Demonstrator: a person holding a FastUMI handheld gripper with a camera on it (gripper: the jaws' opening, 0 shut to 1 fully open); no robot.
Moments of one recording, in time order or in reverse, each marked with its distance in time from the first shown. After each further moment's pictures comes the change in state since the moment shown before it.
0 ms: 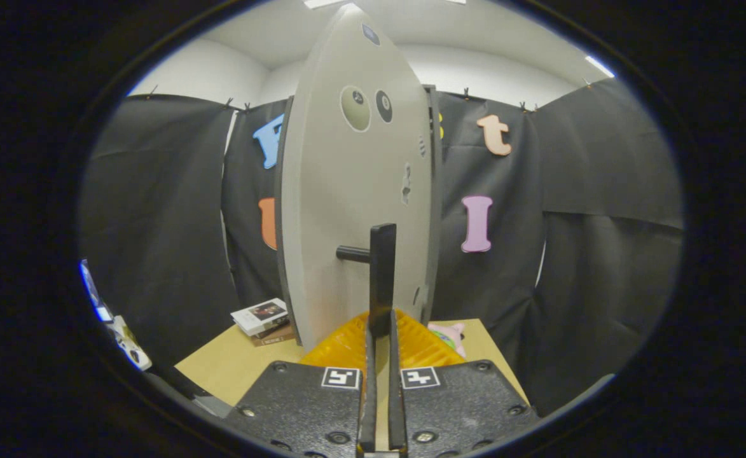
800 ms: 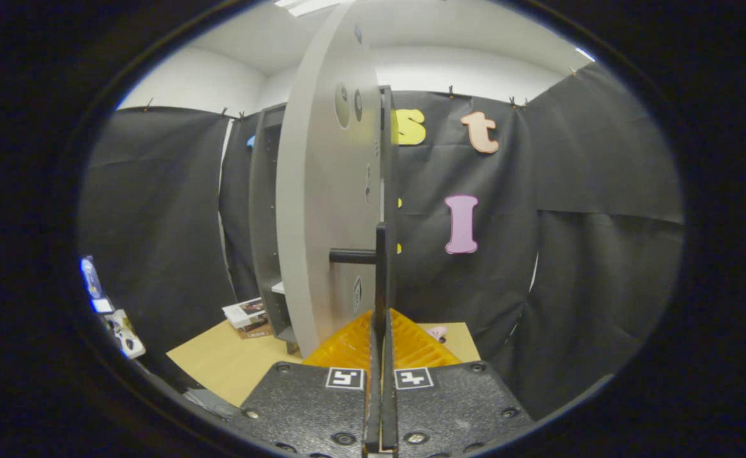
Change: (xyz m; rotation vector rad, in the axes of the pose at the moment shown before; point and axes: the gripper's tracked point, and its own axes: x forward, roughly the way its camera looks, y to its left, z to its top) arm -0.018 -0.092 -0.013 0.055 0.010 0.070
